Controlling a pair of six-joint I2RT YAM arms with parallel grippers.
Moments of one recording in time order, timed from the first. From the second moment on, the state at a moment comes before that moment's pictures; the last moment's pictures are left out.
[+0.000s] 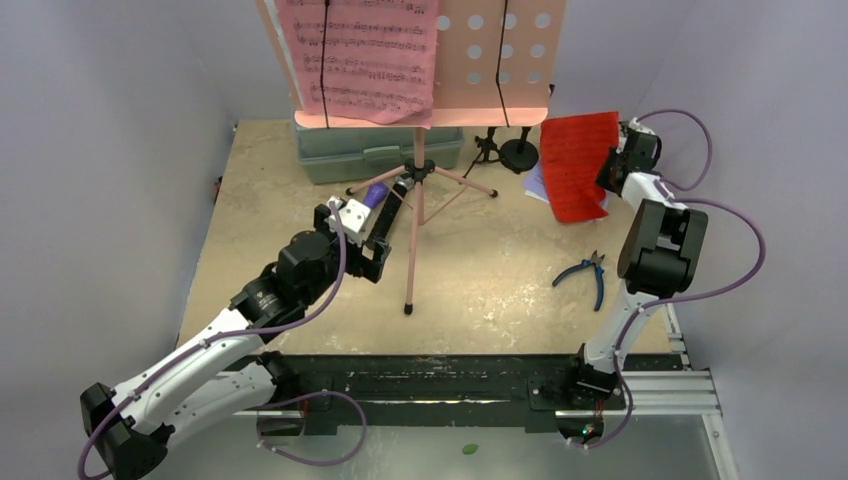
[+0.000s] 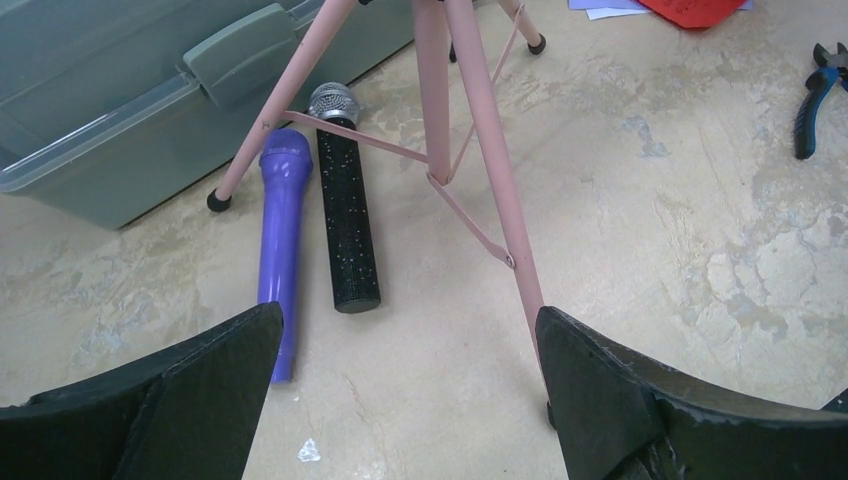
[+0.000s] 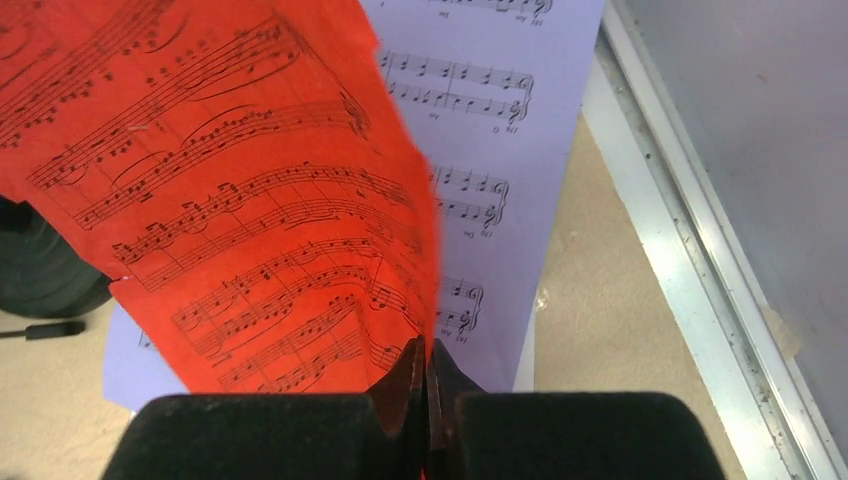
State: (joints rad) left arm -0.76 0.80 0.72 -0.20 -0.25 -0.01; right arm -0.29 1.97 1.42 -0.15 -0.03 0.17
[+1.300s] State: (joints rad) left arm -0.72 0.78 0.72 -0.20 -0.13 -0.01; right arm -0.29 1.38 1.23 -0.34 -0.52 -0.19
